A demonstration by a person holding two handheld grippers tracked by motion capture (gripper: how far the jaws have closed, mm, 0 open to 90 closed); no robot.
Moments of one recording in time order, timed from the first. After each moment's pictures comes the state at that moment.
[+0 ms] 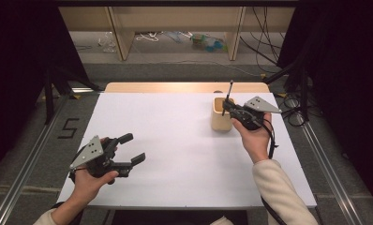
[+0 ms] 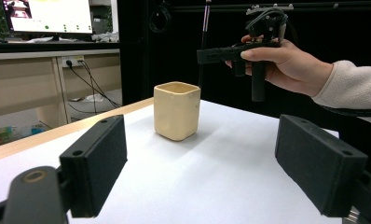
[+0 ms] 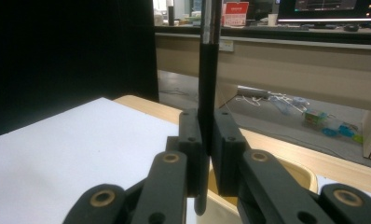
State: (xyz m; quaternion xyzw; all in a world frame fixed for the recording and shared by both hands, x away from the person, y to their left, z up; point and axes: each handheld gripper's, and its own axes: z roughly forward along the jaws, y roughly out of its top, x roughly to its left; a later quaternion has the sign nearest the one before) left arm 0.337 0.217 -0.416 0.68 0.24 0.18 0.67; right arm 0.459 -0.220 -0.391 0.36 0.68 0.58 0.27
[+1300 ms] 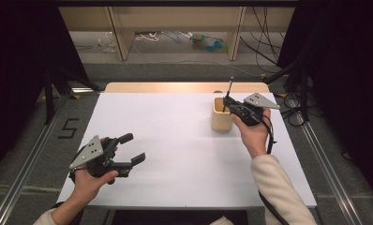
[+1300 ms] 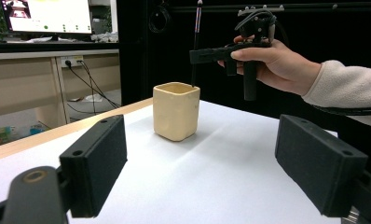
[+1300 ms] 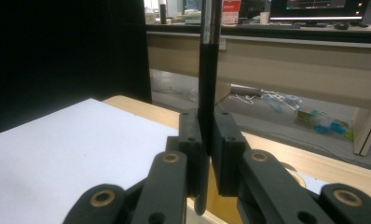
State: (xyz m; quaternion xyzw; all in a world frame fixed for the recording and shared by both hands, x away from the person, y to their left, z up) left arm 0.337 0.217 -0.416 0.68 0.24 0.18 0.67; right arm 0.474 -0.221 -0.392 0.37 0.68 0.57 0.29
